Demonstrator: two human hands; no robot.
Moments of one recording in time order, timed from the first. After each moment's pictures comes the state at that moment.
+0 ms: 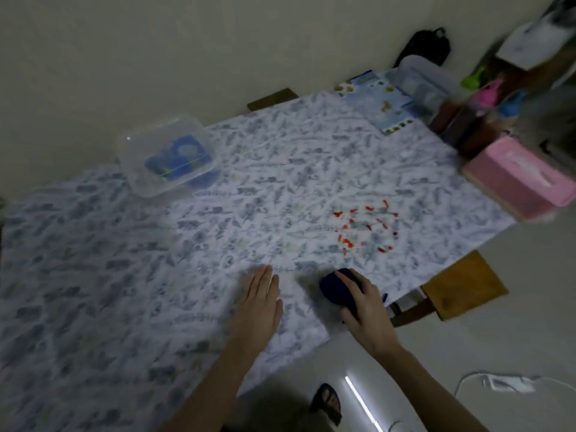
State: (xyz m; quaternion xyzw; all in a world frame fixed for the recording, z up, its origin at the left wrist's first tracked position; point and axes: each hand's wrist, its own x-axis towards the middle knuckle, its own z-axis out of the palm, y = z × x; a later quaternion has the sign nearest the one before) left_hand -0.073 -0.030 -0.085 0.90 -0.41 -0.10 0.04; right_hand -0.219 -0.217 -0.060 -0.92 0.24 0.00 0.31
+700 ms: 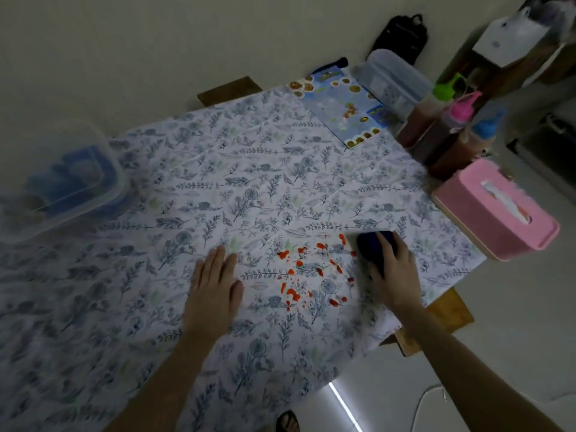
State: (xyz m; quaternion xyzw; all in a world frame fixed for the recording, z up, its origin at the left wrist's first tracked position) left_hand 0.019 -0.169 -0.138 0.92 -0.37 -0.05 0.06; right_hand -0.168 -0.467 -0.086 -0.91 0.38 -0.01 0.15
